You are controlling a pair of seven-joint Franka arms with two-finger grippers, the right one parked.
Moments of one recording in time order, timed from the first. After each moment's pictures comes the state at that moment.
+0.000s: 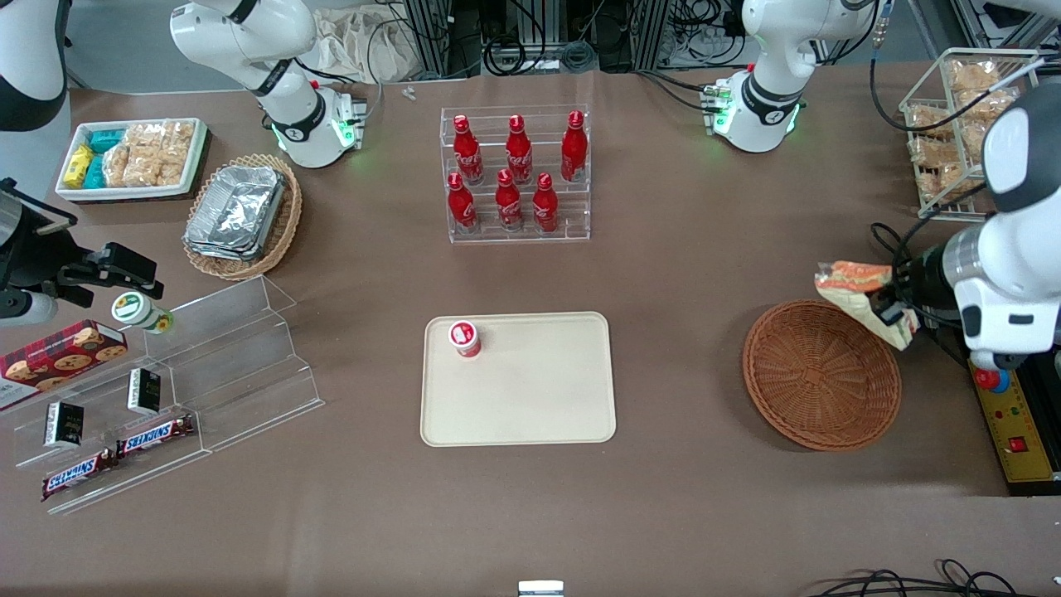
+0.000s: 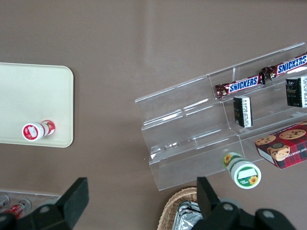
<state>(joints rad) -0.03 0.26 -0.10 -1.36 0.01 1.44 -0.74</state>
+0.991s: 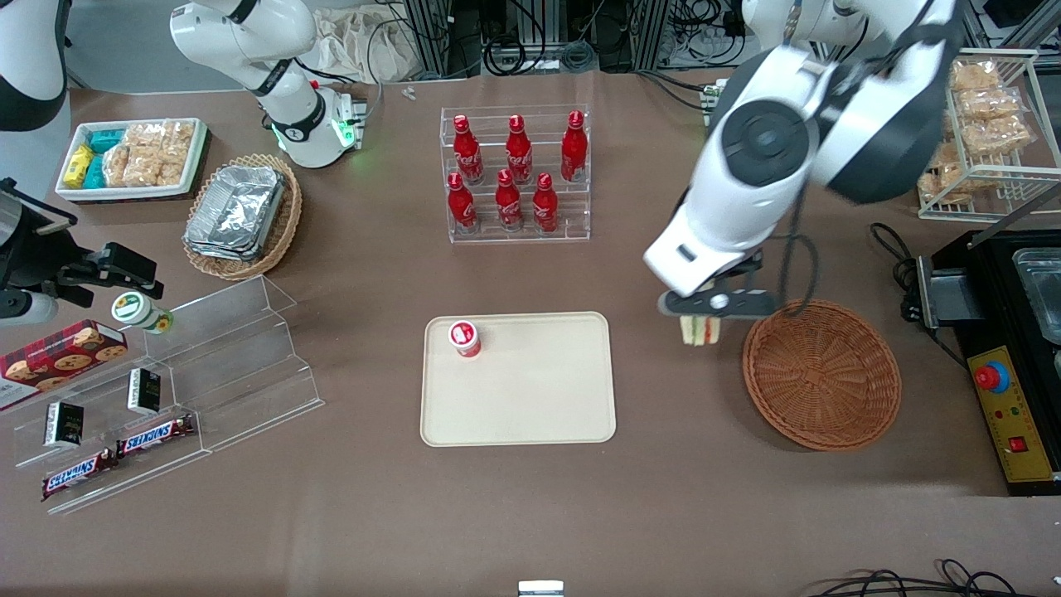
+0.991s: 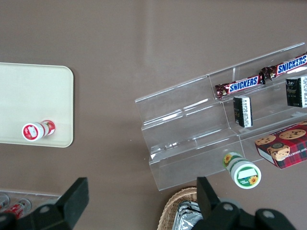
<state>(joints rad) -0.29 0.38 -0.31 -1.37 0.14 1.62 -0.49</state>
